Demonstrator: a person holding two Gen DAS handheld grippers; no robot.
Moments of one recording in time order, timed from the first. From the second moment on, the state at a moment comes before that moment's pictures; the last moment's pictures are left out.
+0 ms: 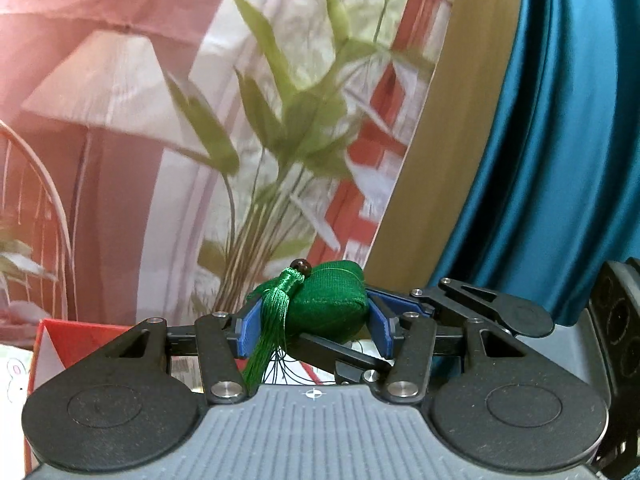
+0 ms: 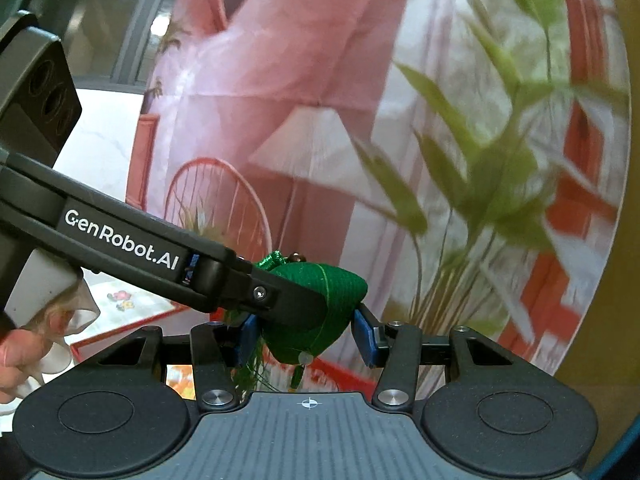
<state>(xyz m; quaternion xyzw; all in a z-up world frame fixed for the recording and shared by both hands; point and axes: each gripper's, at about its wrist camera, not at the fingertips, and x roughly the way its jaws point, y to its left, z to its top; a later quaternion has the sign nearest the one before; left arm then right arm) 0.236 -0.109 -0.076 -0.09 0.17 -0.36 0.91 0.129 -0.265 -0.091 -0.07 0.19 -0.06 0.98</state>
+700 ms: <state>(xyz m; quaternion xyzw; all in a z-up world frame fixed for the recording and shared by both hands) 0.266 -0.132 -0.138 -0.07 0.32 -0.37 0.87 0.132 -0.271 -0.137 -0.01 0.28 -0.07 0.96</state>
